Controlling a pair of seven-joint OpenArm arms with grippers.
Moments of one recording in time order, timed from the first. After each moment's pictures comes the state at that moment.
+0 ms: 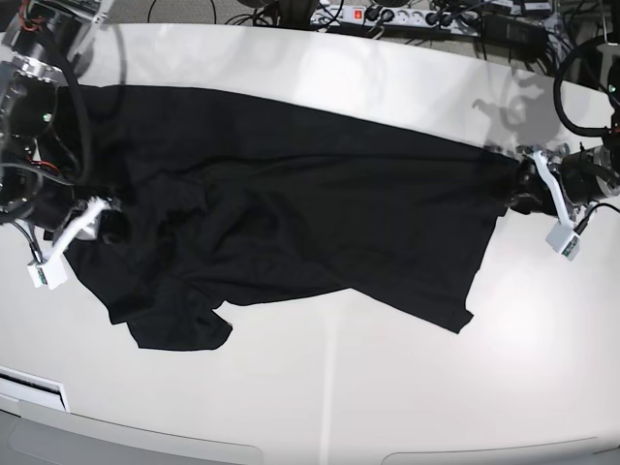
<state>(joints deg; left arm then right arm) 8.2 -36.6 -10.3 87.8 -48.1 -39.8 55.3 0.3 11.7 28.8 94.0 37.3 35.5 -73.9</state>
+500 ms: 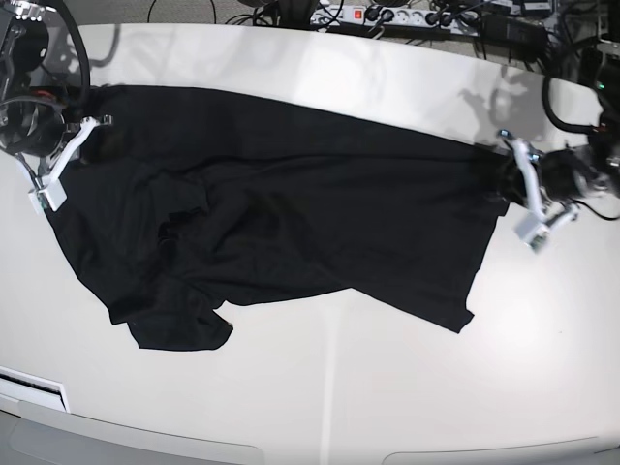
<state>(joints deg) 7.7 -36.8 -1.0 91.2 -38.3 -39.3 52.2 -13.0 14.5 27.8 94.5 26.3 38.9 -67.4</state>
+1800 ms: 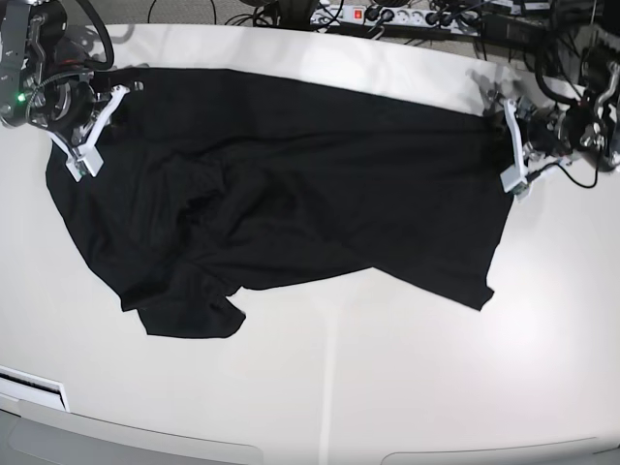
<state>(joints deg) 11.4 -39.1 7.6 83.1 -36.3 -32.1 59.4 -18.5 18.0 16.1 86.1 22.1 36.8 -65.1</state>
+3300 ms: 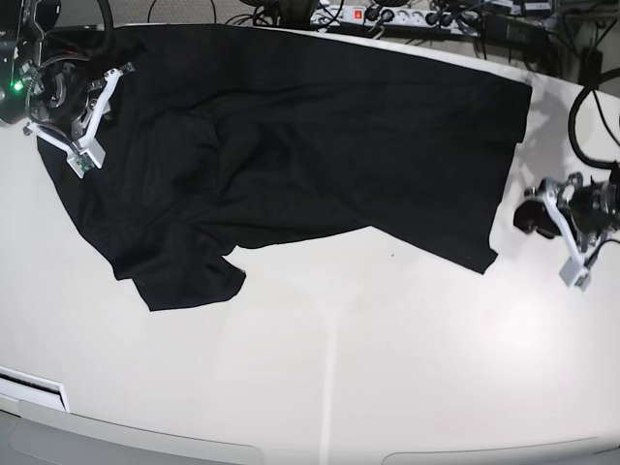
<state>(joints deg) -2.2 -41.0 -1.6 80.7 -45.9 -25.2 55.5 -22.6 18.3 16.0 102.1 19.1 30.2 -67.4</state>
